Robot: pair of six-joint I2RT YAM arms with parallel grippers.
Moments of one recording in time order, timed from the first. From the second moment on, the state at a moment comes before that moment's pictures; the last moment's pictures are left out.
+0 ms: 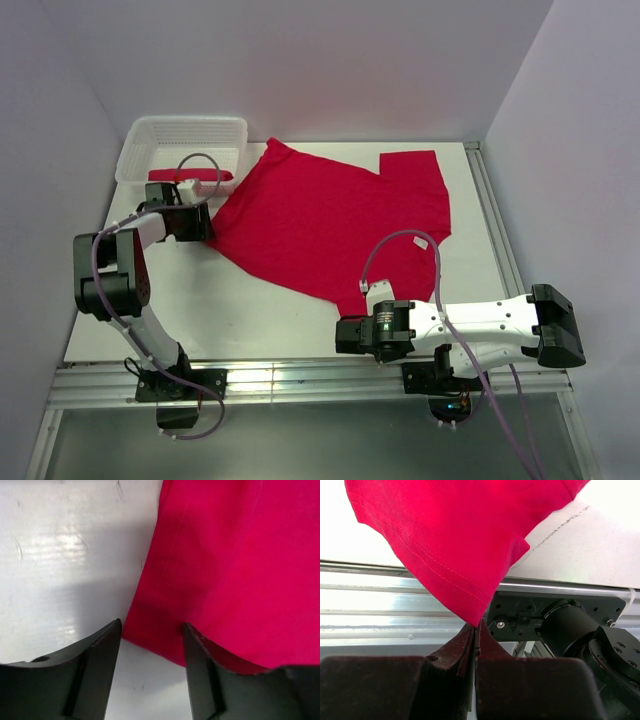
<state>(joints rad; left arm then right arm) 0.11 1.76 1.00 -0.20 0.36 0.06 1.44 1.22 0.86 -1.33 0.38 1.25</state>
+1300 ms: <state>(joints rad) -0.05 1.59 1.11 -0.36 0.18 0.15 1.44 1.17 0.86 -1.32 0.41 1.27</state>
